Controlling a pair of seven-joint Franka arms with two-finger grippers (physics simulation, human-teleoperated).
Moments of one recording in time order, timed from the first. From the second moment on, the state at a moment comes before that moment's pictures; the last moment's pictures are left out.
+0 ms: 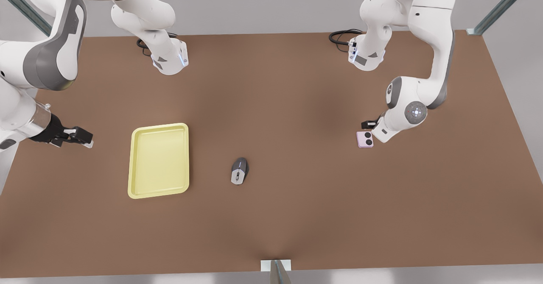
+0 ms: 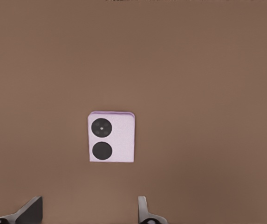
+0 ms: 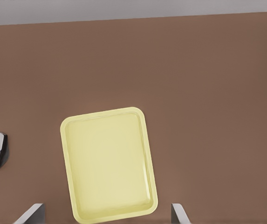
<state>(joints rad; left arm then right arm) -0.14 0.13 -0.01 -2.31 -0.05 2.20 -0.15 0.00 0.23 -0.07 -1.29 0.01 1.53 -0.02</state>
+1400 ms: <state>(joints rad) -0.17 0.33 0.00 -2.46 -0.04 2.72 -0.11 -0.01 0.20 -0.10 -1.29 0.01 1.47 -0.02</state>
